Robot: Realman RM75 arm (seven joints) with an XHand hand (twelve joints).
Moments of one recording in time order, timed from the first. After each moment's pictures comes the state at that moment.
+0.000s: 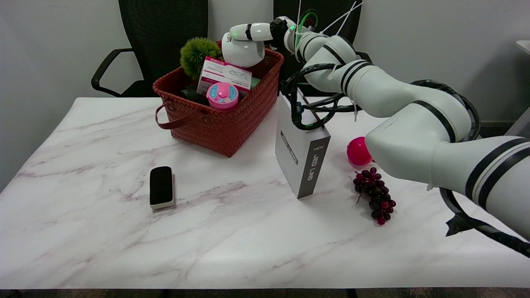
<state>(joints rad) 1.33 -1.47 -2.07 0.23 -0.23 -0.19 1.93</state>
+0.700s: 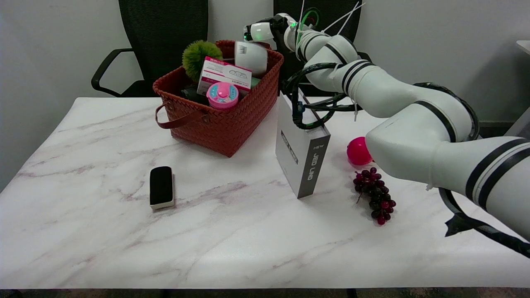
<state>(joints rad) 1.33 -1.46 -2.03 0.24 -0.23 -0.17 1.93</state>
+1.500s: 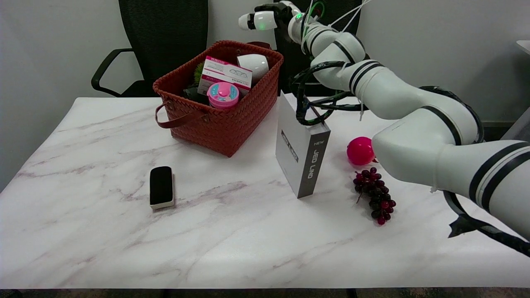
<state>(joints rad) 1.30 -1.42 -2.00 0.33 -0.23 -0.13 1.92</state>
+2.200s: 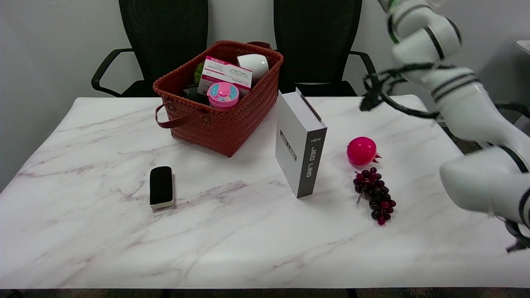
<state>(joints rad) 1.03 -1.04 -1.85 1.04 -0.24 -0.27 1.91</state>
